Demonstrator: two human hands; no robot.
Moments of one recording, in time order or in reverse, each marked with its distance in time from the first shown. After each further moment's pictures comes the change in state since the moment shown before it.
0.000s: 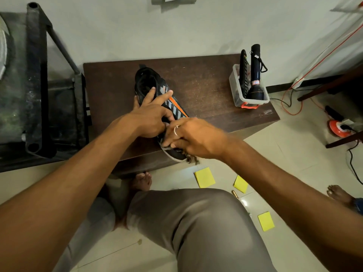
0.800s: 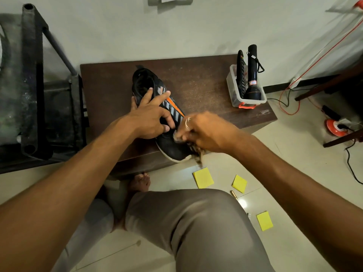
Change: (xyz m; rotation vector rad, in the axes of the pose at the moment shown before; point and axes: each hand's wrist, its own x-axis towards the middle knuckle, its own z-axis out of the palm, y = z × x) left_hand 0.005 -0.005 0.005 0.008 0.026 0.014; right_hand -0.015 0.014 -0.020 -0.065 0.013 0.183
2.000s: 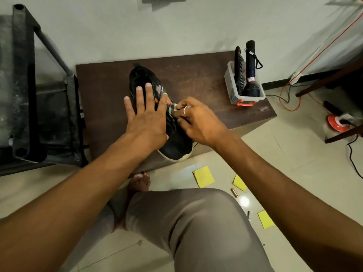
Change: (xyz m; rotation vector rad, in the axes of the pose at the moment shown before) left_hand -0.006 0.033 0.028 0.397 0.191 -0.276; right_hand 0.018 0.015 0.019 0.011 0.347 0.101
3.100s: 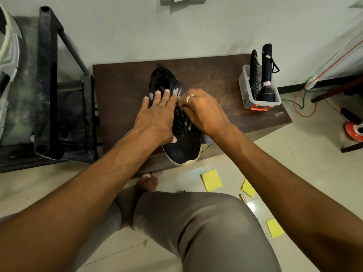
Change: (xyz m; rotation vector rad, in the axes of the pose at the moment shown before) left_hand 0.010 -0.018 -0.009 -0.070 -0.034 0.103; right_hand 0.039 -0.004 0.008 -0.176 0.142 -0.163
